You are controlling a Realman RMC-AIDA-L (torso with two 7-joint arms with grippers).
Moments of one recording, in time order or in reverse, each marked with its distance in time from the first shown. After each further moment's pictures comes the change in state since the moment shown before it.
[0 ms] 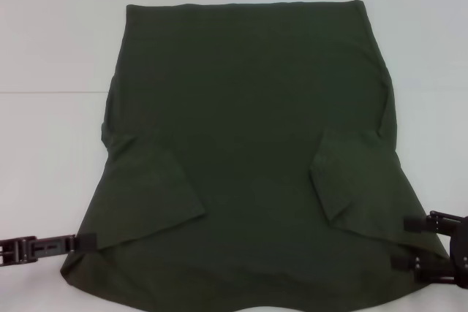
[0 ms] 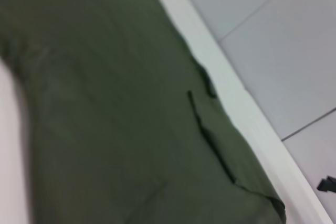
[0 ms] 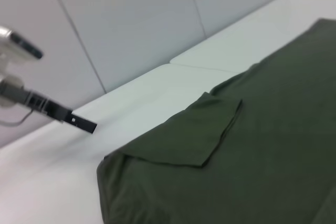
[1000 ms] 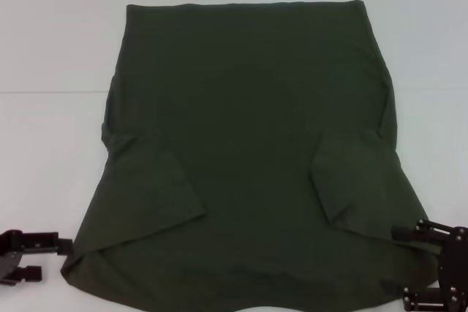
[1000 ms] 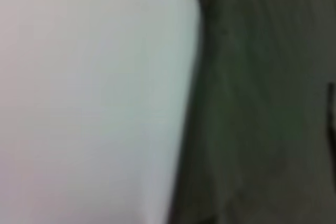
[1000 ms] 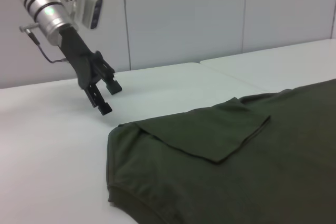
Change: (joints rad) left arm -0.095 0.050 0.019 0.007 0.278 -0.121 -0.502; right arm -0.031 0.043 -0.001 -0.001 -0.012 0.000 -0.364
